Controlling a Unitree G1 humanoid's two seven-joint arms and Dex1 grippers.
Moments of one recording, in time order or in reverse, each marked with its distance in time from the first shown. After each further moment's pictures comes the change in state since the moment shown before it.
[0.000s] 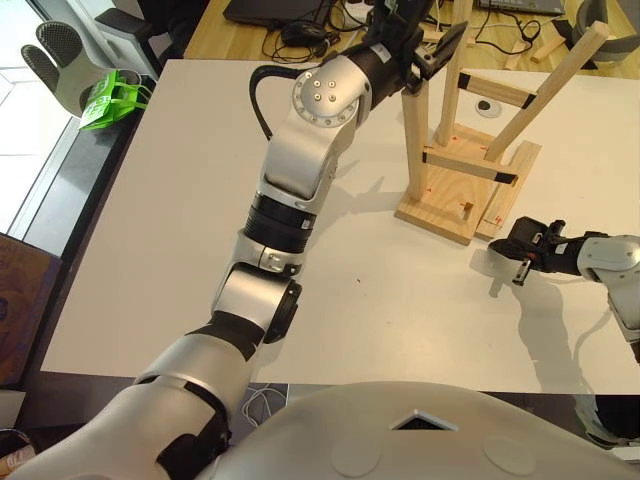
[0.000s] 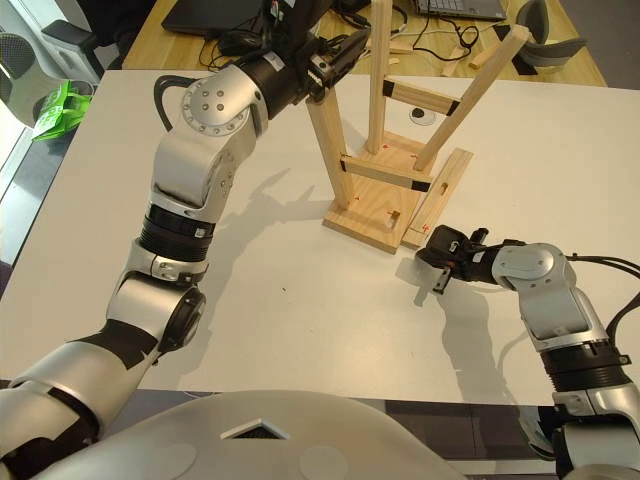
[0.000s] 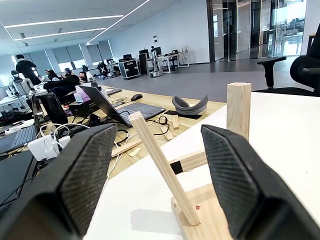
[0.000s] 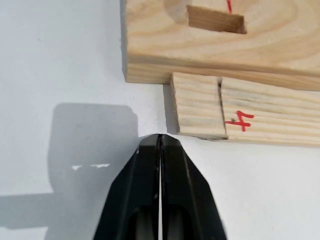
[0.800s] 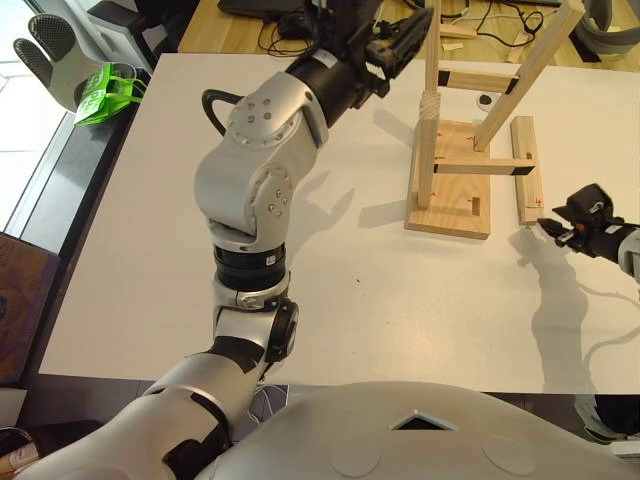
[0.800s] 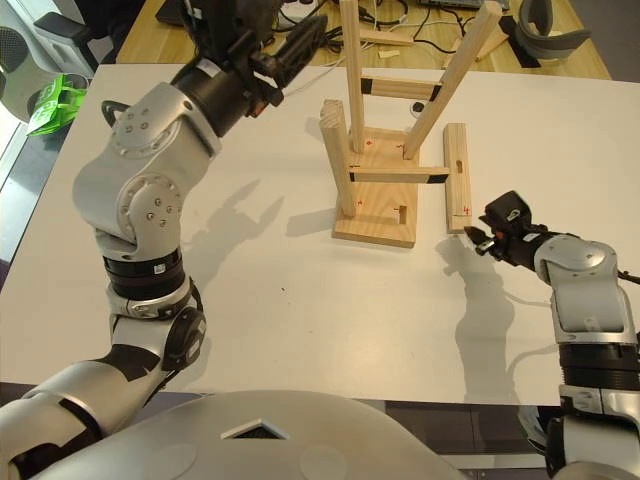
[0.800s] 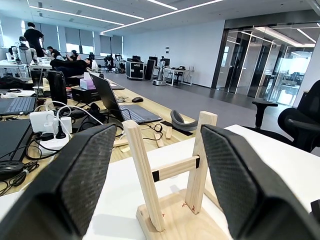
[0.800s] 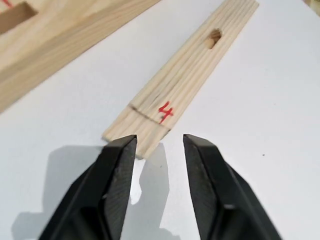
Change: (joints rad) left arm 0.168 -0.010 0.218 -0.516 -0.209 0.376 0.092; right arm -0.033 0.116 -0.299 0.005 0.082 0.320 -0.305
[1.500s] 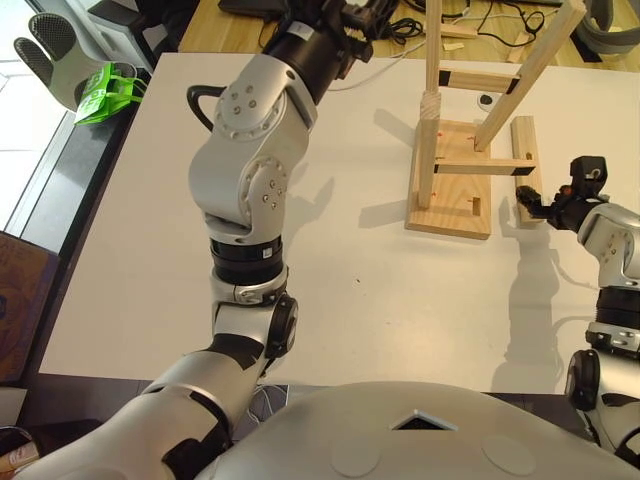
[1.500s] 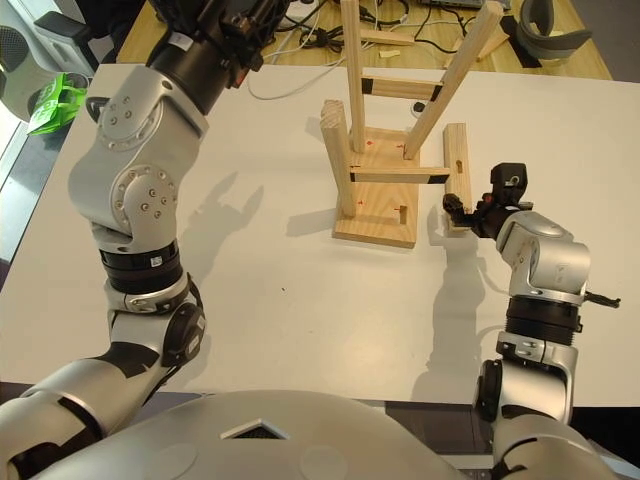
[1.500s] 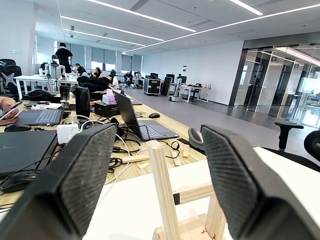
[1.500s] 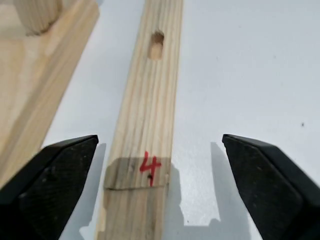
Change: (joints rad) left arm -0.016 0.003 0.005 0.061 0.003 -0.124 0.084; right arm -0.234 0.256 -0.153 0.168 0.120 0.376 -0.294
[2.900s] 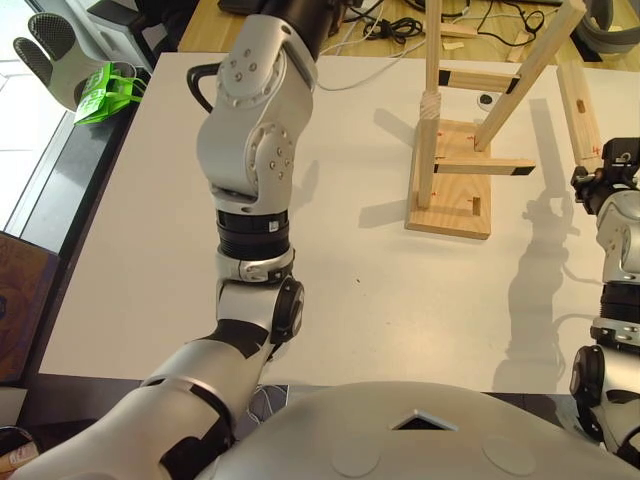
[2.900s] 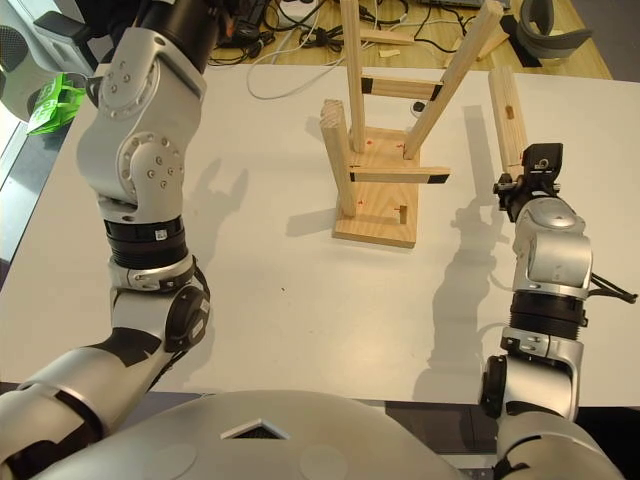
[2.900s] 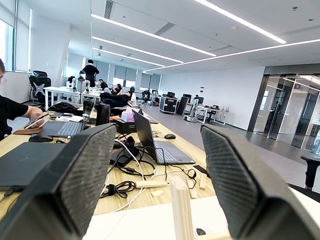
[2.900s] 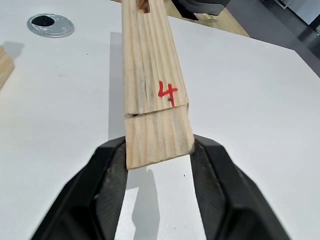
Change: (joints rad) left arm -0.130 -0.009 0.058 0.189 0.001 -0.170 0.082; right arm -0.005 0.008 0.035 -0.071 -0.139 -0.216 -0.227
